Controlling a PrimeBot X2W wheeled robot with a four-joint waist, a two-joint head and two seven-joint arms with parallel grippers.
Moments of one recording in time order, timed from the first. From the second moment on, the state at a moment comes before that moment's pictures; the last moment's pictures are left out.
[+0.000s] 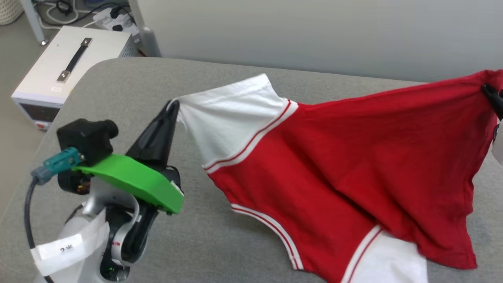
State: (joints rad) left arm -0.24 0.35 -0.28 -0.35 -0.63 0.14 0.24; right arm -0.48 -0.62 0.12 0.08 0.51 0.13 0.51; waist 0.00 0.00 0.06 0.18
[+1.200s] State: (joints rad) left arm -1.17 0.52 -0.20 -0.09 -0.49 -0.04 0.18; right arm -1.01 -0.64 0.07 0.05 0.36 0.13 0.31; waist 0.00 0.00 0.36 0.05
